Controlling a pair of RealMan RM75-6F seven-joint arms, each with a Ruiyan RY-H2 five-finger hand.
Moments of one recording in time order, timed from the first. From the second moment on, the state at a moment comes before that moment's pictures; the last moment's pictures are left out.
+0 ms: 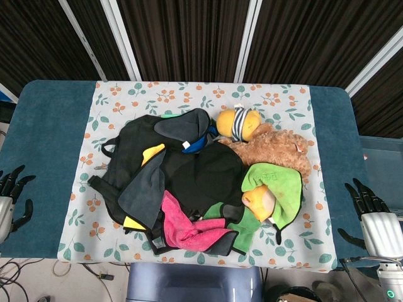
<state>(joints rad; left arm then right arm) -0.10 -1.11 -0.05 -1.59 1.51 1.51 -0.02 0.05 -1.09 0.05 -1.63 -1.60 1.57 -0.06</state>
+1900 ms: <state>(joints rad) -0.09 -1.12 -0.06 -1.58 1.52 1.53 -0.05 0.23 -1.10 0.08 -1.82 -1.50 1.27 0.12</state>
